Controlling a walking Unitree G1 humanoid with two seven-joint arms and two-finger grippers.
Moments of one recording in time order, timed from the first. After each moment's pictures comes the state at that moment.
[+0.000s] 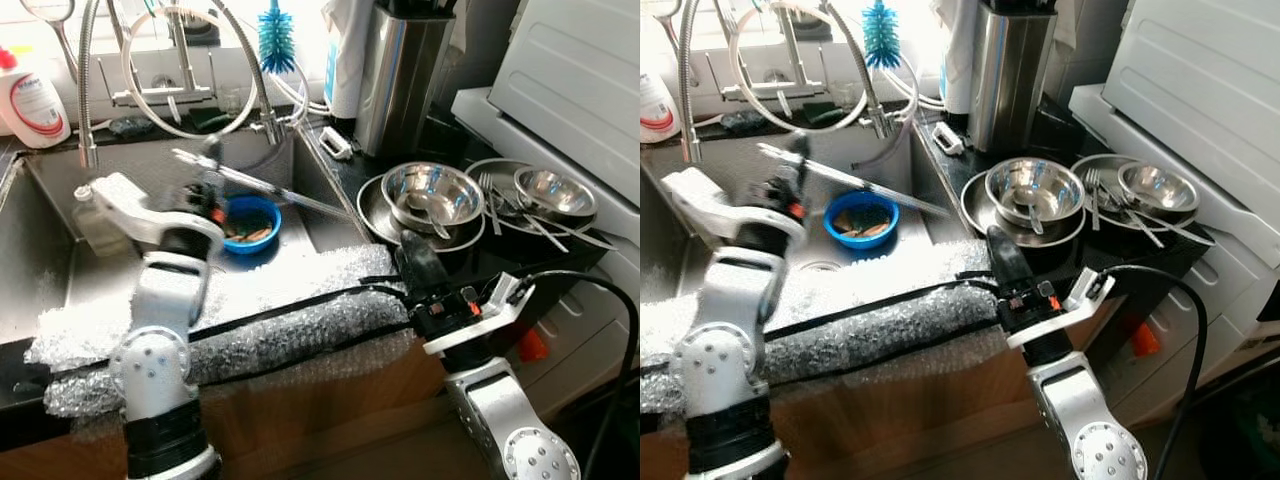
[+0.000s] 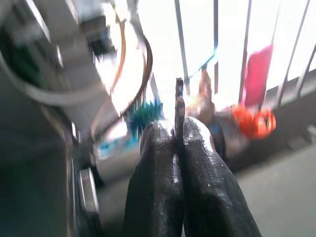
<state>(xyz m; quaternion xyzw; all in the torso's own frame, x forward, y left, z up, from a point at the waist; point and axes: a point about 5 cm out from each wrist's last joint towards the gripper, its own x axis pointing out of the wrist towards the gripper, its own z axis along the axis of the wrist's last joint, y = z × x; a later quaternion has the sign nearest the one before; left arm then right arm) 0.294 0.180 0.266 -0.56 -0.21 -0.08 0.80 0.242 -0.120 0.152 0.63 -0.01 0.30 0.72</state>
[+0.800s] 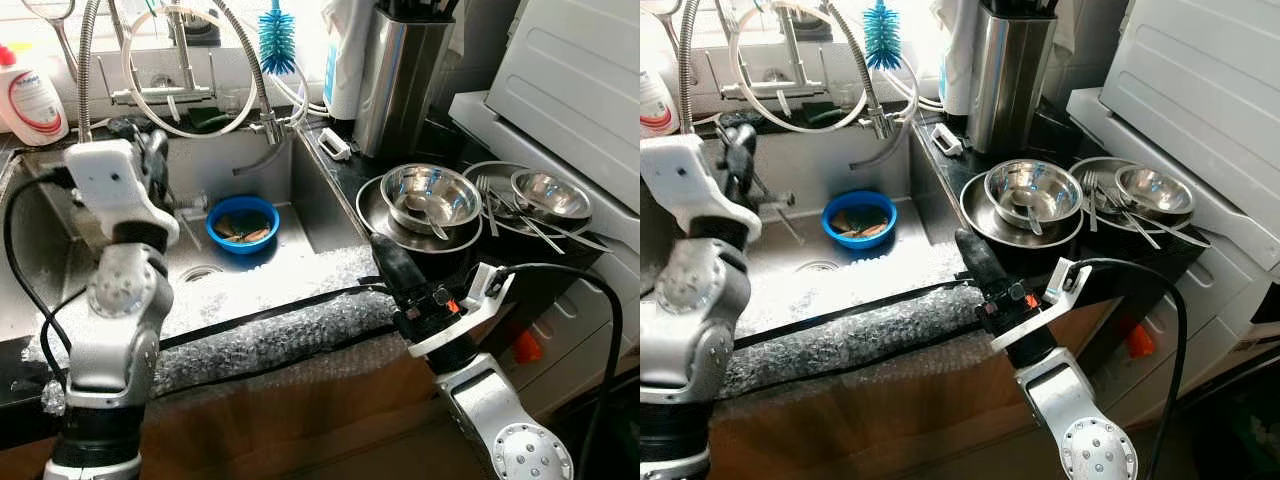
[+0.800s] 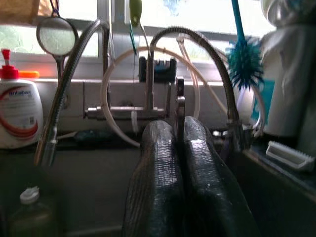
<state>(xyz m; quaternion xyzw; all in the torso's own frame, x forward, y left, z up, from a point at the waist) 0.298 0.184 0.228 0.01 -0.19 0.04 0.98 0.237 -0.103 0.159 0.54 0.01 0.35 0.76</state>
